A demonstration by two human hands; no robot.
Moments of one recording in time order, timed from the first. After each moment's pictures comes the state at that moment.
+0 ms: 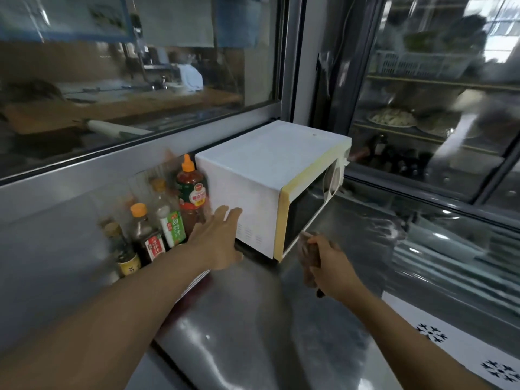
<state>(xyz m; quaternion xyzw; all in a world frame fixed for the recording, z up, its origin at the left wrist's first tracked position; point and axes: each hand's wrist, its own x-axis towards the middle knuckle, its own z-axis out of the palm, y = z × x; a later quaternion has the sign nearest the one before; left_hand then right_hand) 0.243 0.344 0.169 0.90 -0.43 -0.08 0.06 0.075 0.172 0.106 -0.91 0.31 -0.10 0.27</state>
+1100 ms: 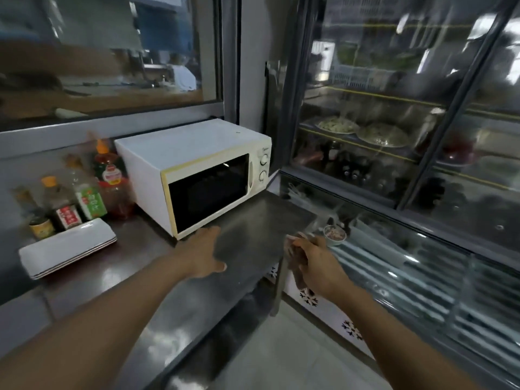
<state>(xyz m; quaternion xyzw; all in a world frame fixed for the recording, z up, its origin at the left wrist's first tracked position) -0.003 0.171 0.151 0.91 -0.36 -0.16 0.11 -0.168 -0.027 0.132 -0.95 0.23 -0.08 0.19</state>
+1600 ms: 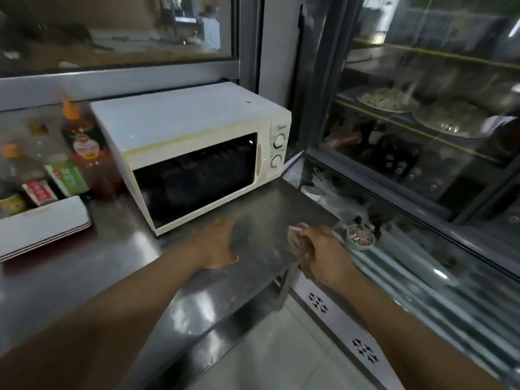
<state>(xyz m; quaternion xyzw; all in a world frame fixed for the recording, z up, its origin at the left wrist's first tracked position) 0.078 0.039 0.086 0.93 -0.31 -0.16 0.08 -0.052 -0.168 0.078 -0.96 0.17 -0.02 0.21</state>
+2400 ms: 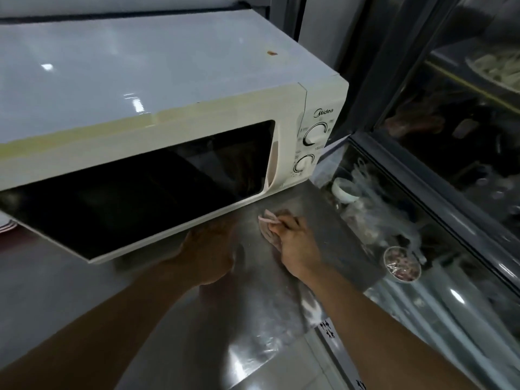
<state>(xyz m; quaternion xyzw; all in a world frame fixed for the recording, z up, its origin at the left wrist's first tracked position) 0.213 -0.058 0.003 0.96 -0.24 -0.14 0.03 0.187 -0.252 -0.054 -0.99 0.00 0.01 0.13</state>
